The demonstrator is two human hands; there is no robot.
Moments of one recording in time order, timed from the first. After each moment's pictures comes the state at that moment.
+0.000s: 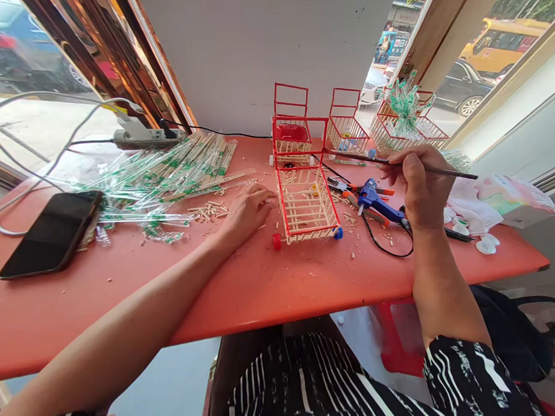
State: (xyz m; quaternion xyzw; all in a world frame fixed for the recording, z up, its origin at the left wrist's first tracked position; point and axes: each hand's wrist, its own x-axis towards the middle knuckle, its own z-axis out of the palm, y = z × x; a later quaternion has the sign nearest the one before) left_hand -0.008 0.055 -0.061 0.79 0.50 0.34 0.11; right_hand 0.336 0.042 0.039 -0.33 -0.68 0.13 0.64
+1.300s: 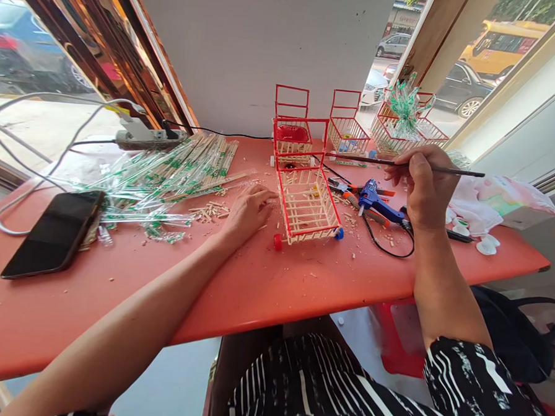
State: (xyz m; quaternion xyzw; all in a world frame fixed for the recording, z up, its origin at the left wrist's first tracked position) left_hand -0.008 0.054 -0.059 0.79 0.51 0.32 0.11; right_hand 0.337 0.045 0.038 -0.34 -0.65 0.14 0.67
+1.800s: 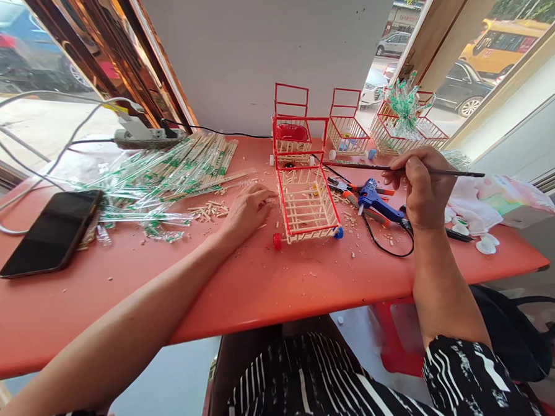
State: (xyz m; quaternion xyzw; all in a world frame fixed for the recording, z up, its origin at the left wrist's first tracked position) left_hand -0.008 0.056 -0.062 0.79 0.50 0.33 0.12; right_hand 0.339 0.039 0.037 -0.36 -0.67 0.13 0.64
